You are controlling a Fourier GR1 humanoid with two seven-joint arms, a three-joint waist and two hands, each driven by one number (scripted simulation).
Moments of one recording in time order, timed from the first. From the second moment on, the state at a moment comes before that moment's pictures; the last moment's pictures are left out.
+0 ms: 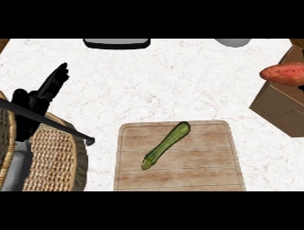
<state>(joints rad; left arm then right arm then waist) -0.24 0.25 0.10 -1.51 -0.13 -0.26 -0.07 -0.64 -0.60 -0.17 -1.17 0.78 0.39 0.11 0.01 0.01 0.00</state>
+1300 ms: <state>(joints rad) -0.24 0.25 0.10 -1.52 -0.12 -0.26 -0.06 -0.84 -0.64 -0.68 -0.61 0.26 0.46 -0.17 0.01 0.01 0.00</state>
